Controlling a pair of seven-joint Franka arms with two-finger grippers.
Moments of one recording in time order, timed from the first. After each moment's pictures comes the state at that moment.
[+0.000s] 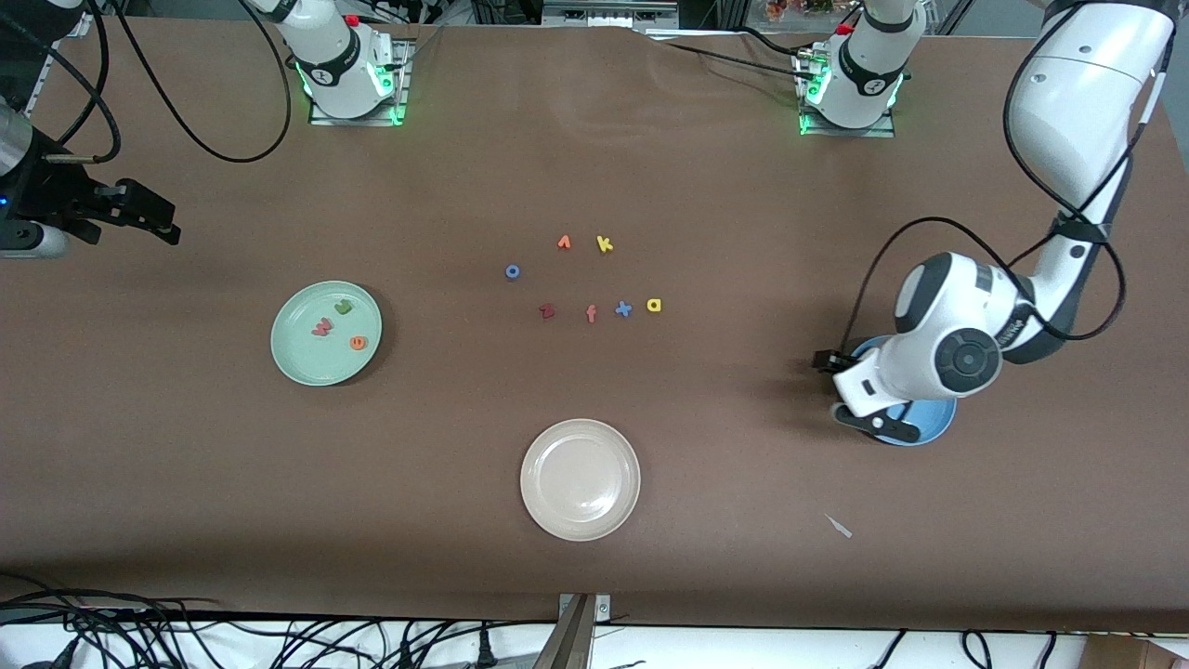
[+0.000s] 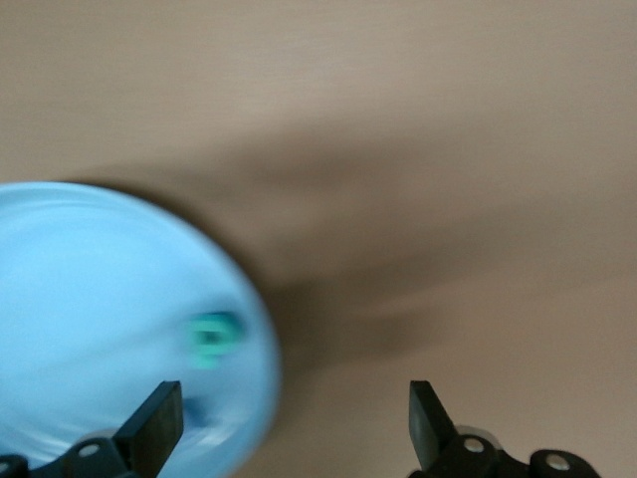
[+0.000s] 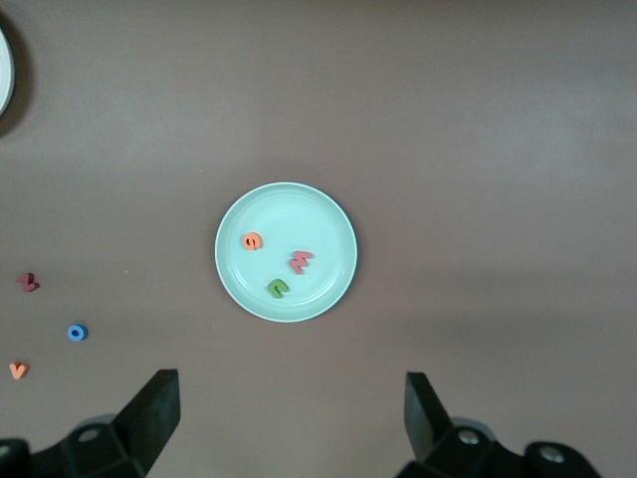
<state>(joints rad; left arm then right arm) 0.25 0.67 -0.53 -1.65 0.29 2.02 -0.11 0.04 -0.01 -0.03 -1.68 0.00 1.66 0.00</state>
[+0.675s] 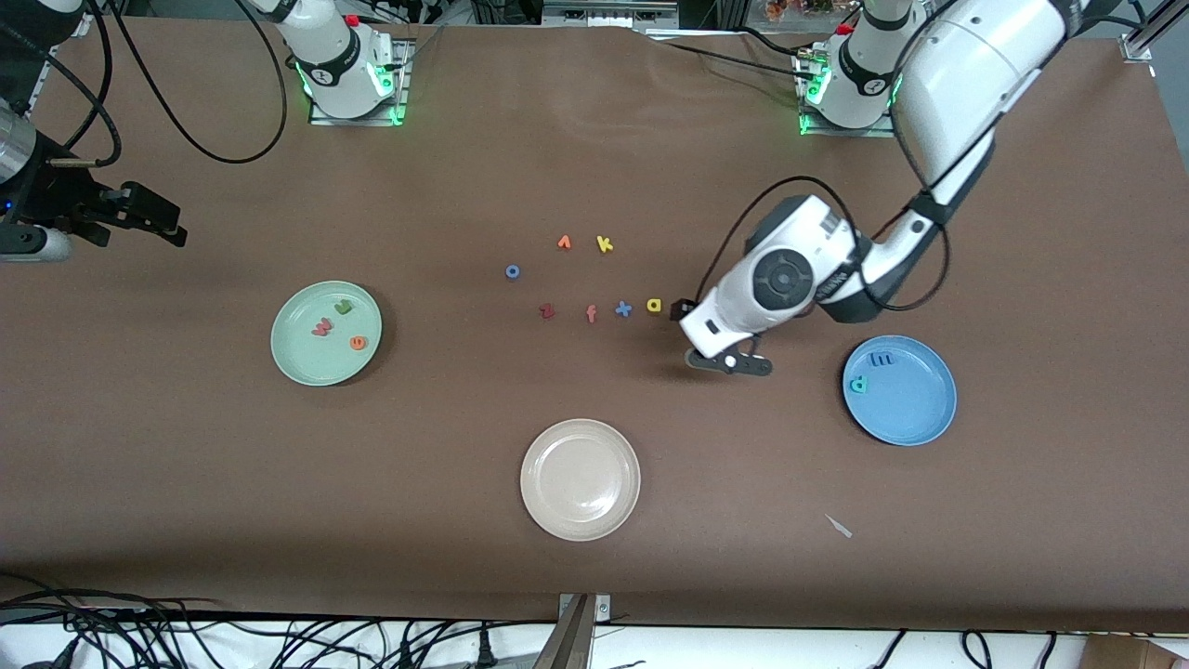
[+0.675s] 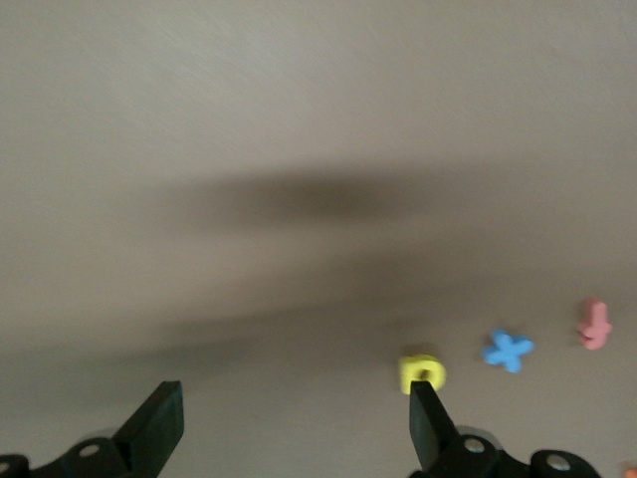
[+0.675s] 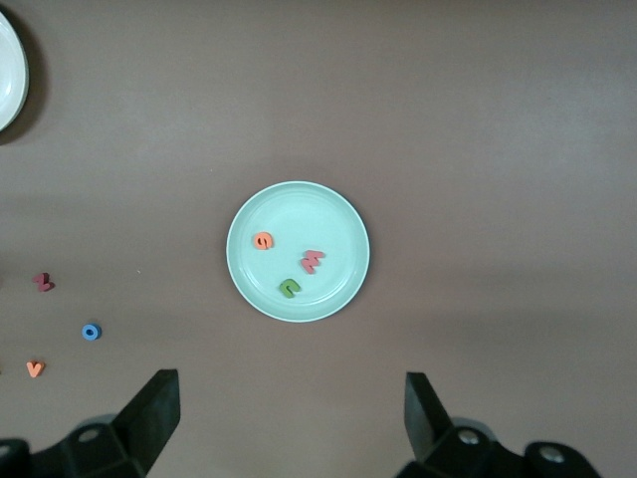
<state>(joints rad) 0.06 0.68 -0.68 -1.78 0.28 2.19 -0.63 0.04 0.00 -0.04 -1.68 0.03 1.67 0.00</state>
